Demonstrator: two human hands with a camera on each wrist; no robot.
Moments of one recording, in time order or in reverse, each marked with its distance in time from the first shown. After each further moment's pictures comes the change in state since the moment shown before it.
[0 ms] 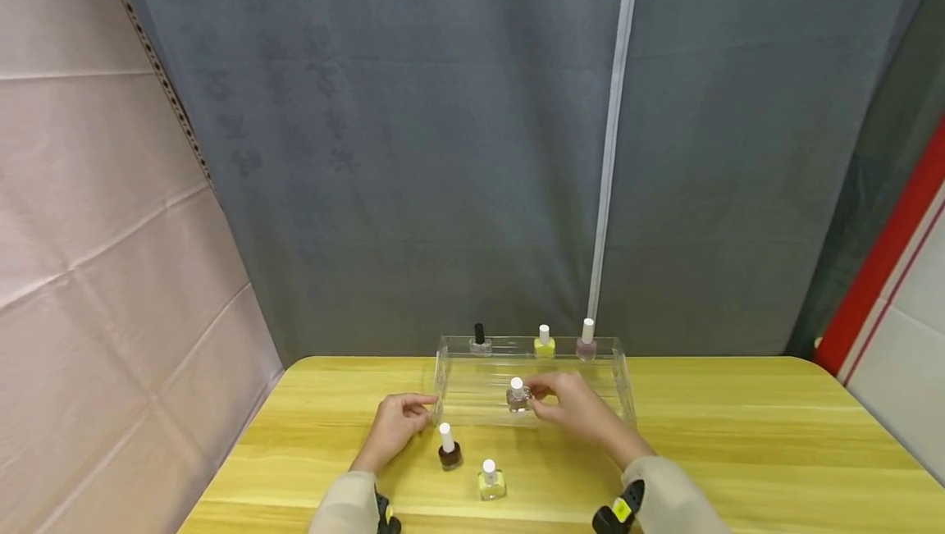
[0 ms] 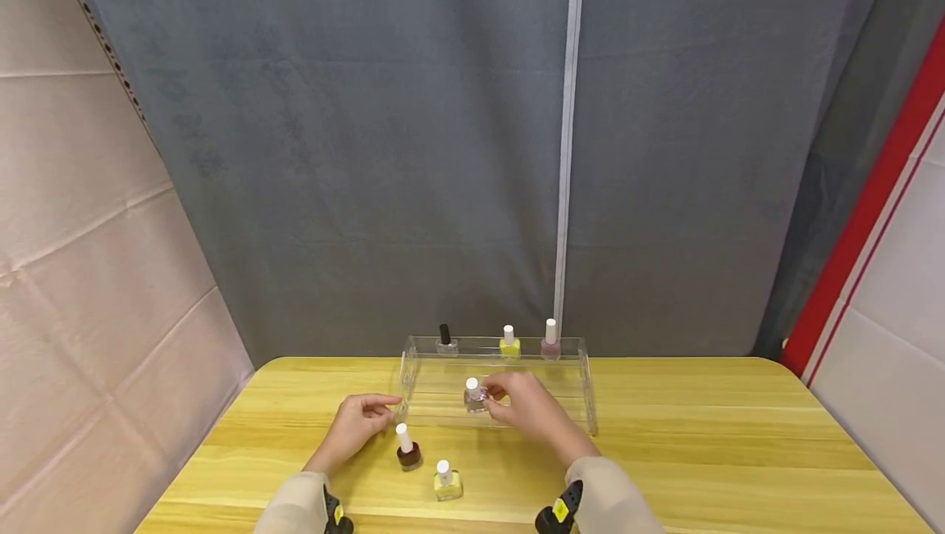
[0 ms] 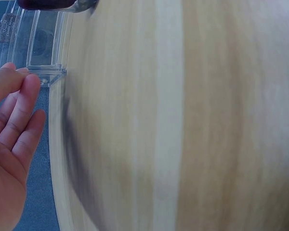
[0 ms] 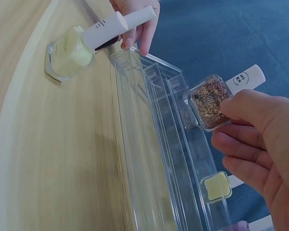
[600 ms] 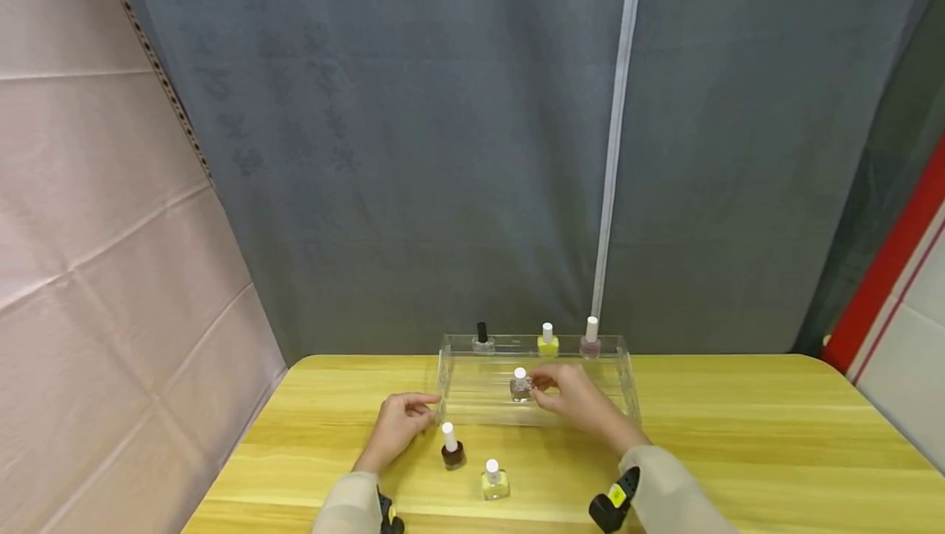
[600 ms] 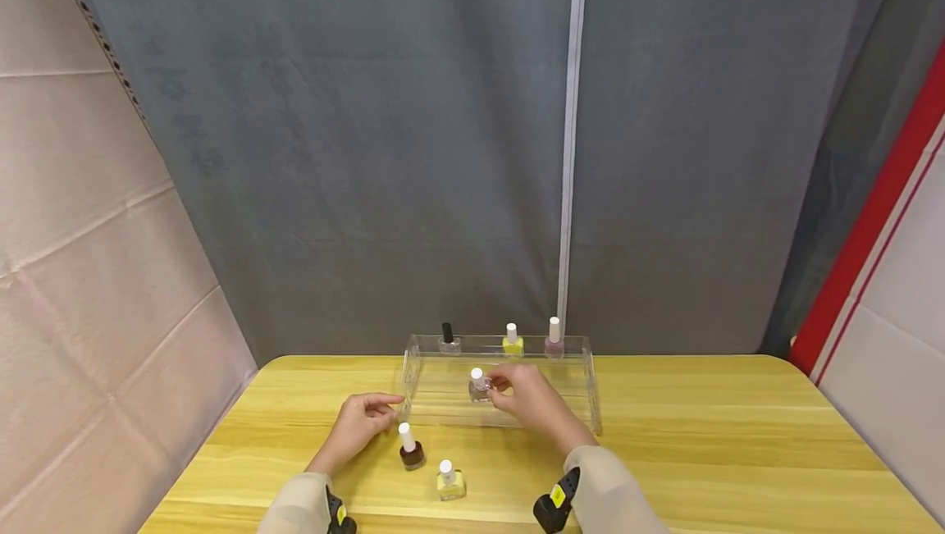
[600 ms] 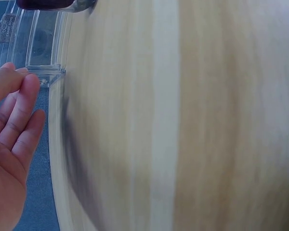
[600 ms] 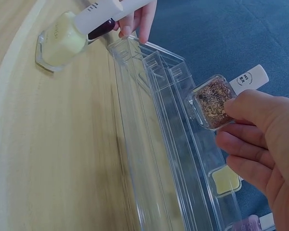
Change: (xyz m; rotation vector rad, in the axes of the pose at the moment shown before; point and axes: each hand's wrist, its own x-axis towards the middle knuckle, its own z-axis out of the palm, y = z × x) left_hand 0.006 -0.018 0.003 -0.016 0.007 -0.009; right_hand 0.011 0.014 0.007 0.016 0.041 0.062
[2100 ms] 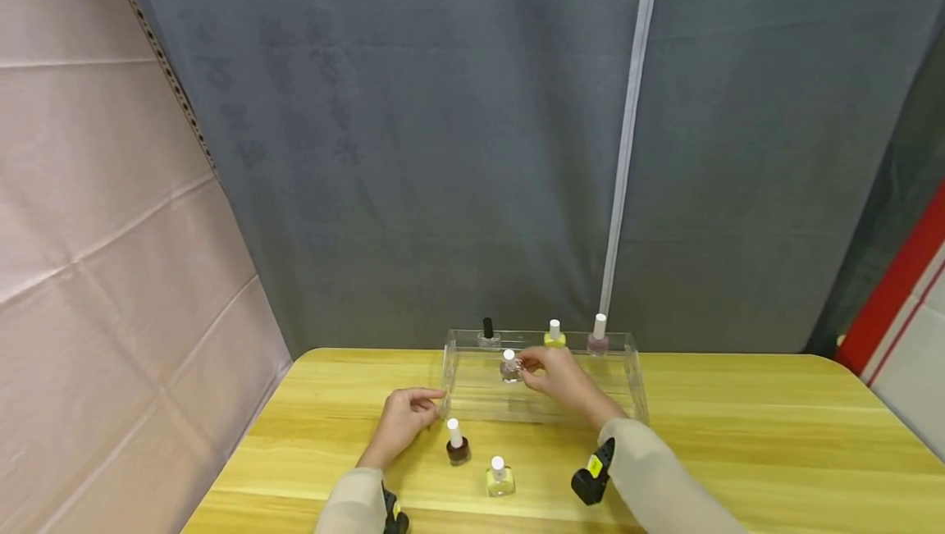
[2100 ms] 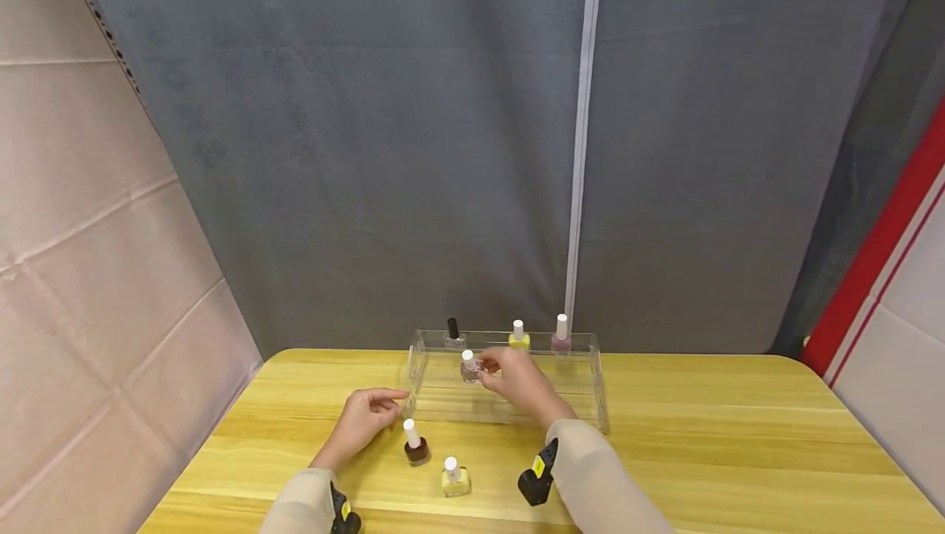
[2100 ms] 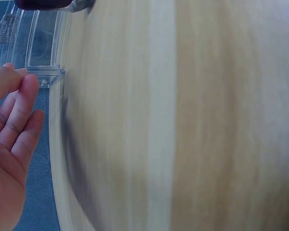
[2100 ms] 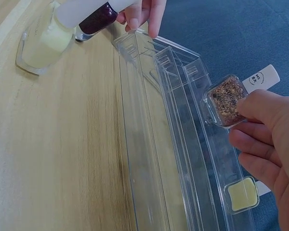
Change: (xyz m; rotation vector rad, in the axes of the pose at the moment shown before) left_hand -0.004 0.018 -0.001 0.013 0.002 -0.001; right_hand 0.031 -0.002 0.010 -0.001 -0.011 0.074
